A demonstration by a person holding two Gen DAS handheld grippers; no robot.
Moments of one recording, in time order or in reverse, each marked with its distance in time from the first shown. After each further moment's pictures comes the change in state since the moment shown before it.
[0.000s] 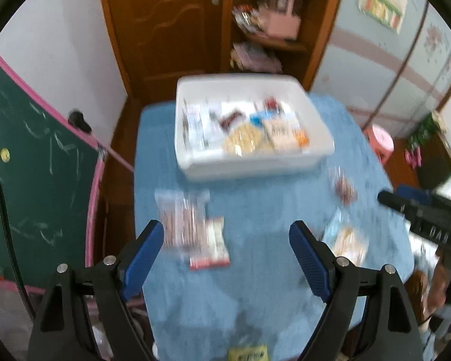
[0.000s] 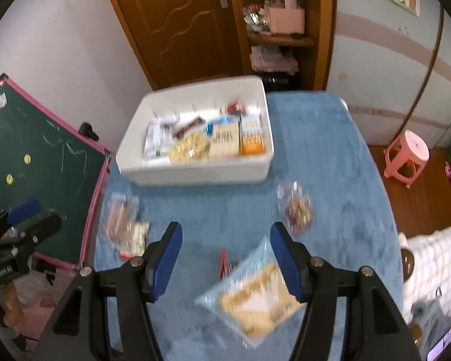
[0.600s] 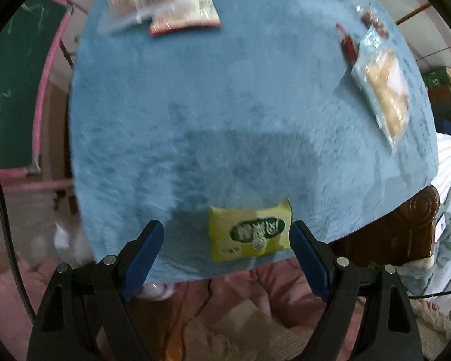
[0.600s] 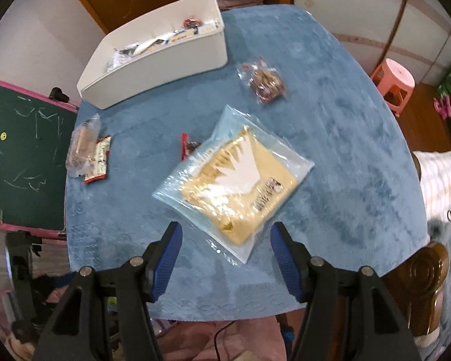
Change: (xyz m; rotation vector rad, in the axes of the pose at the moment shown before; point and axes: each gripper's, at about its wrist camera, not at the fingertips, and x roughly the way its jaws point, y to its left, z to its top) left arm 0.111 -0.005 -0.197 -0.081 0.533 -0.083; right arm 0.031 -0.038 -0.121 0.157 0.208 -0.045
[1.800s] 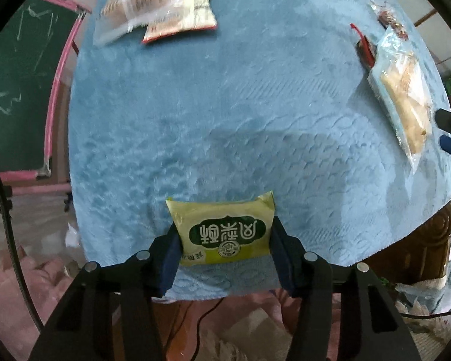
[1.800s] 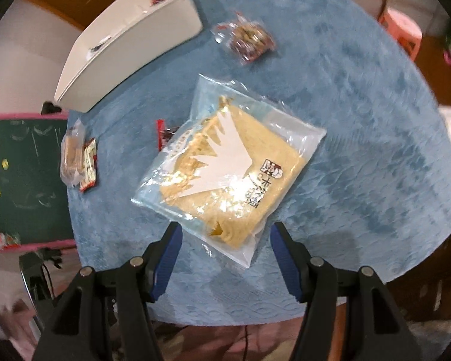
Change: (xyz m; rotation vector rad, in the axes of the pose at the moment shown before) left arm 0.015 -0.059 0.019 -0.019 -0.048 0.133; right arm 0.056 -0.038 0.013 0.178 0.162 0.143
